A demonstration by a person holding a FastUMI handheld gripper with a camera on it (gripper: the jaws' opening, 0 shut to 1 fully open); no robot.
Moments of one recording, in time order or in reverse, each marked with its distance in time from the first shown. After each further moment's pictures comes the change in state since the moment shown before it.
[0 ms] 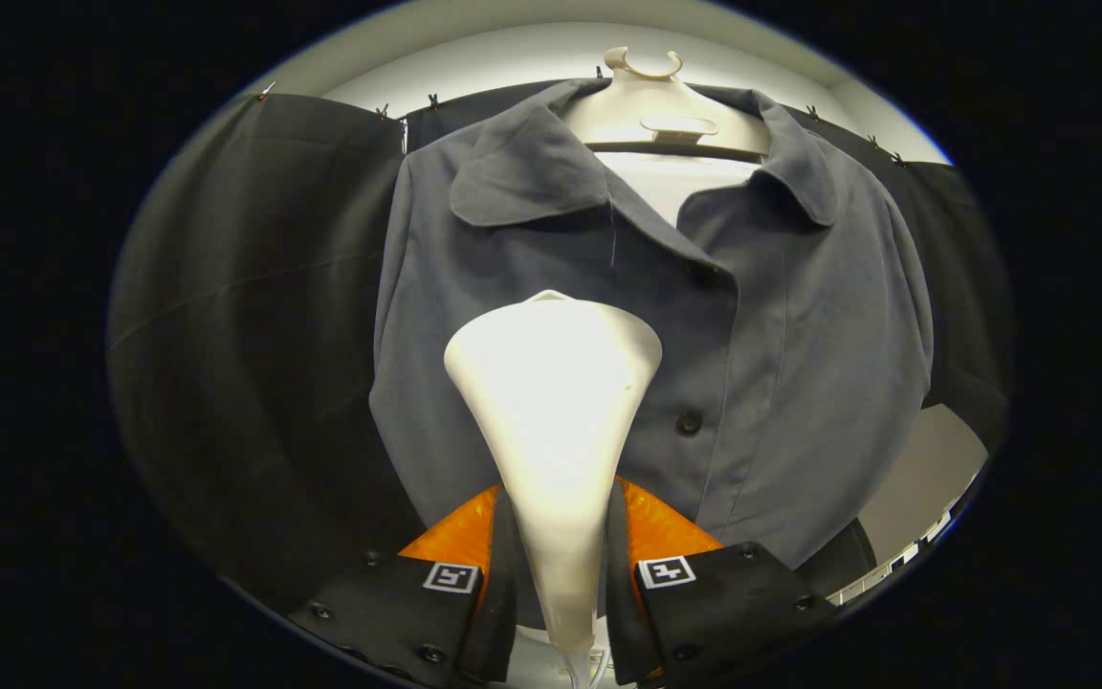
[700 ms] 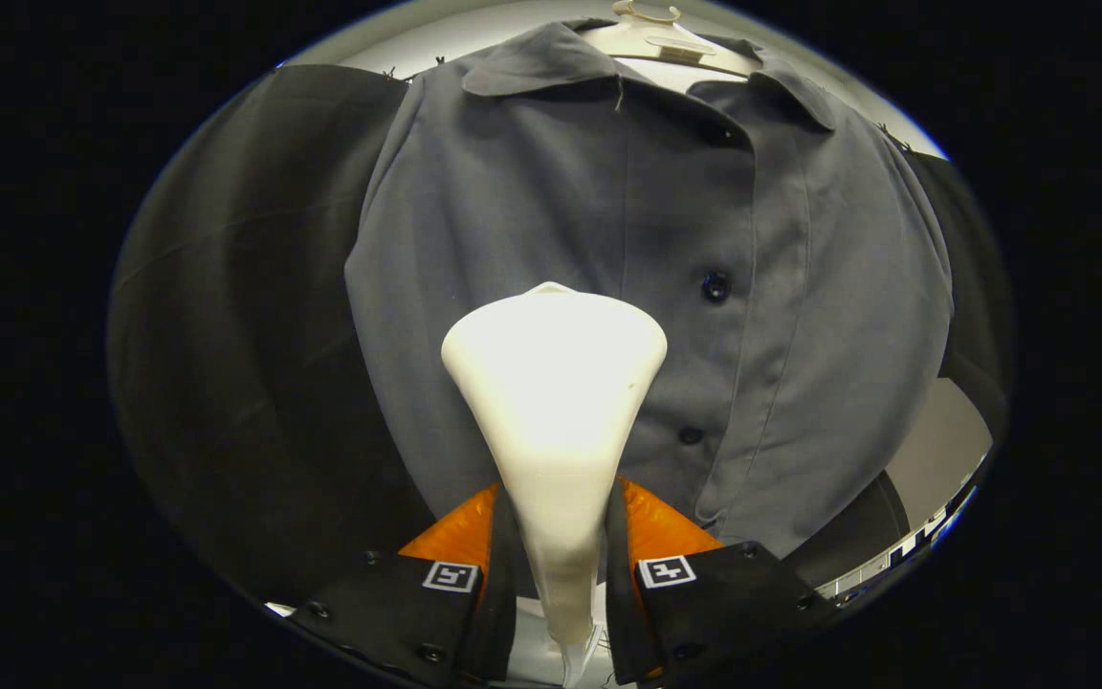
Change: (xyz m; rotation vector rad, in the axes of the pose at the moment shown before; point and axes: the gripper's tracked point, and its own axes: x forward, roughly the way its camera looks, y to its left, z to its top) arm 0.017 -0.003 -0.088 -0.028 0.128 -0.010
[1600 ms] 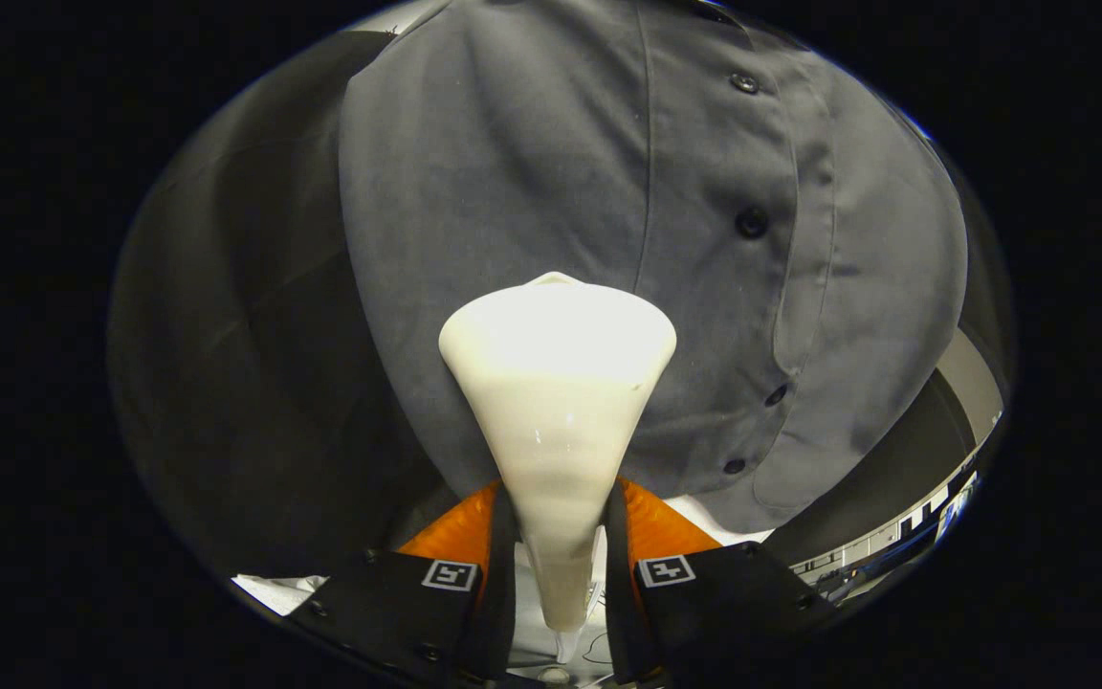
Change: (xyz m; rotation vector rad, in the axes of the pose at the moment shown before) arm 0.045 -0.005 -0.133 -0.010 0.191 -0.026
